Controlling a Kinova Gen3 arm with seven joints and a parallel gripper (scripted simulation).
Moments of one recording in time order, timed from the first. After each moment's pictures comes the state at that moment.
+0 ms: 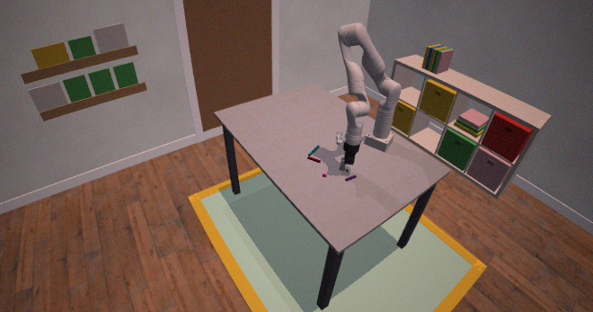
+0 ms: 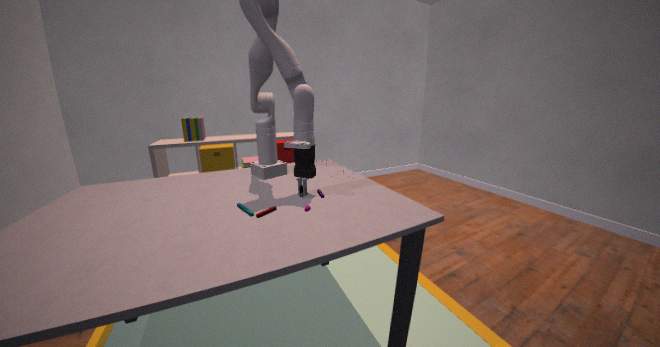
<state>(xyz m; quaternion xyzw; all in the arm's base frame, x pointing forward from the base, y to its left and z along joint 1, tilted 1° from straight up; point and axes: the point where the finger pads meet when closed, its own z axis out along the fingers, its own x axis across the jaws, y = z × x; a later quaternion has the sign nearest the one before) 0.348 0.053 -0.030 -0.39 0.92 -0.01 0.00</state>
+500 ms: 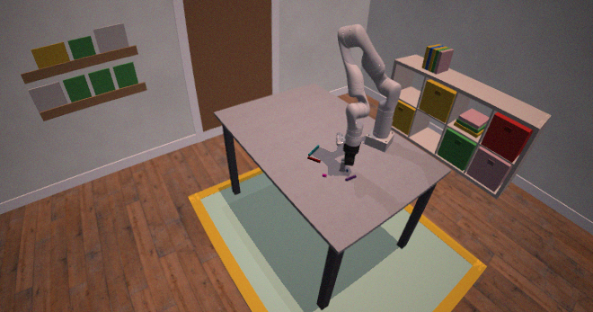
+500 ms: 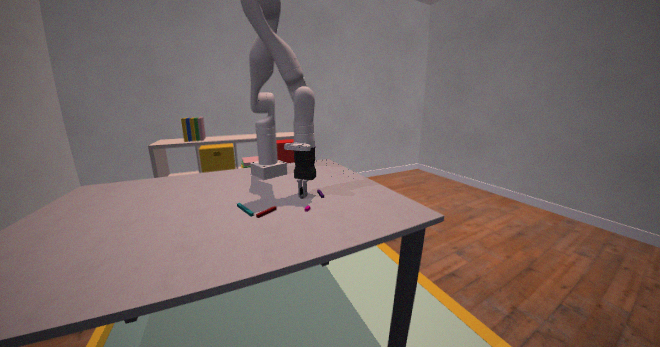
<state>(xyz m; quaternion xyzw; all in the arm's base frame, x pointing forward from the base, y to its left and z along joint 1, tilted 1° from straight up) 0.348 0.054 -0.037 -0.39 0.92 -0.01 0.00</state>
